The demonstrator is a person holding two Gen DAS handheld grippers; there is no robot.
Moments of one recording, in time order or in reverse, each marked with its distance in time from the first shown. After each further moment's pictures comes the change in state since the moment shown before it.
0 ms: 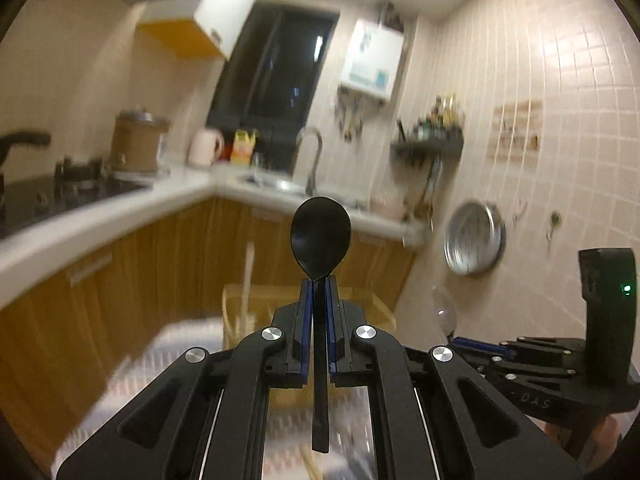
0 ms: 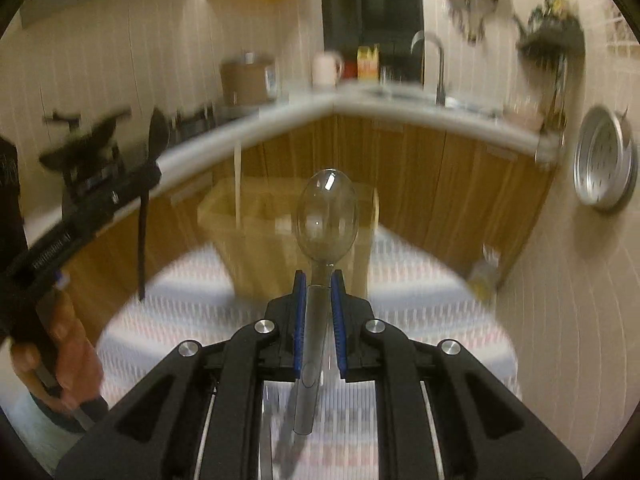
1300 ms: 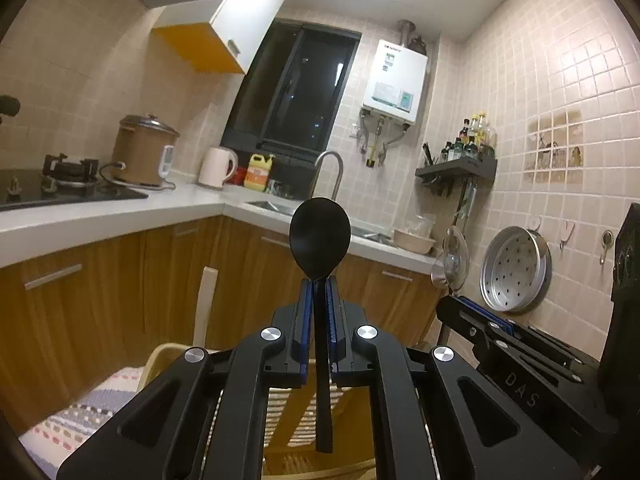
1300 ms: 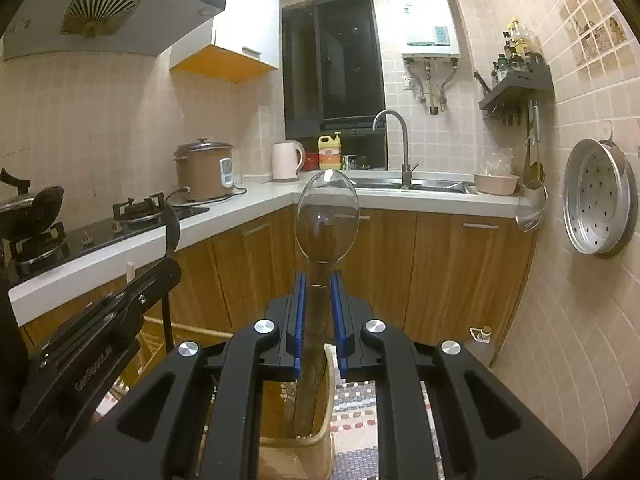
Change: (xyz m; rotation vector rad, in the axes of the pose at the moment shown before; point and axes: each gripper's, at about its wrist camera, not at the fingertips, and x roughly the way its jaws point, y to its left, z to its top) left arm 0.123 0.006 -0.025 -0.047 -0.093 0.064; right arm 0.113 -0.042 0.034 0.040 -0.311 -0.118
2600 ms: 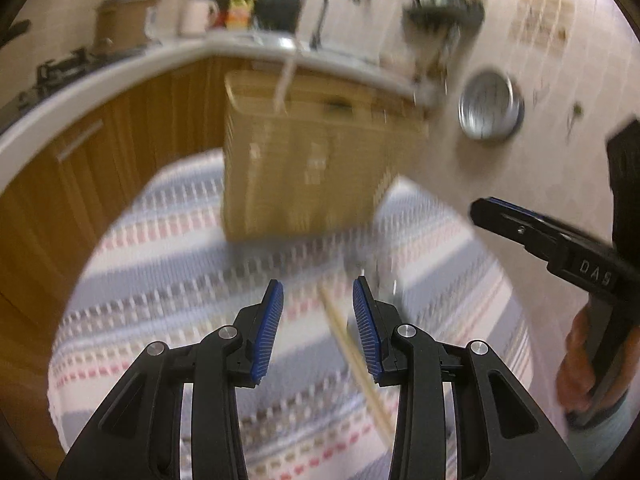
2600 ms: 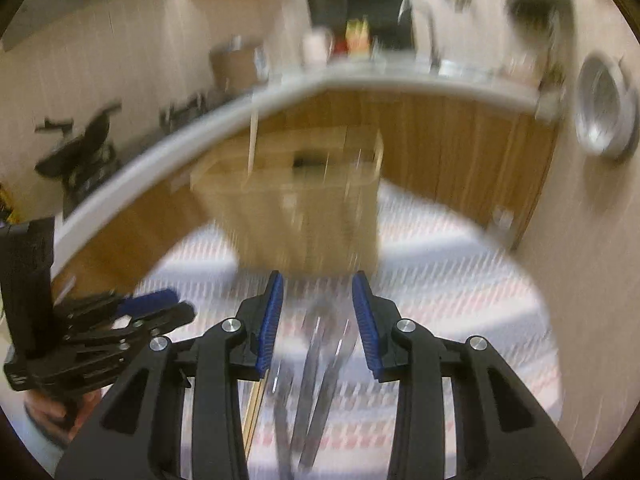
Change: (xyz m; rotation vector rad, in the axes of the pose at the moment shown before) left arm -0.113 0.036 -0.063 0.071 0.699 -0.061; right arm -0.105 0.016 -0.059 0.060 0.531 0.155
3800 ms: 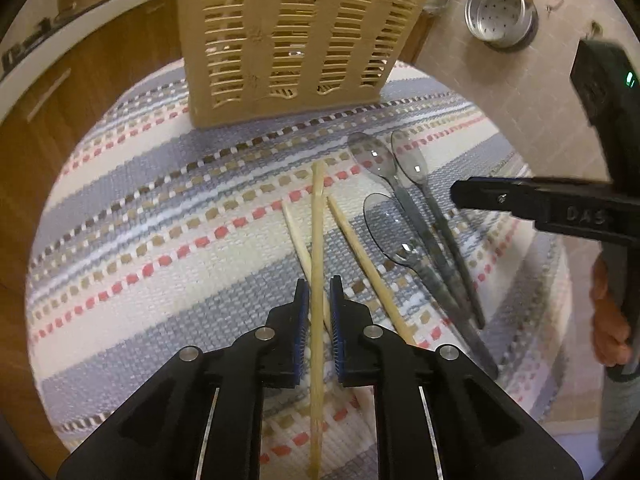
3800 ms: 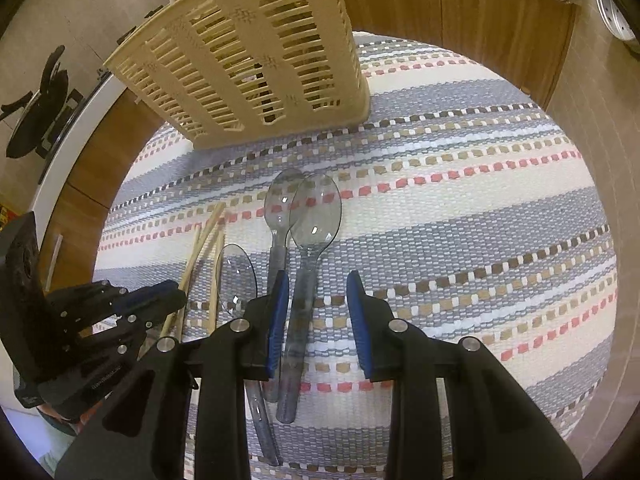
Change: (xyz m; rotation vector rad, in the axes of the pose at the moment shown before) left arm 0.049 -0.001 -0.040 0.087 0.279 0.064; right arm 0.074 -0.036 -0.037 0.131 0.346 0.036
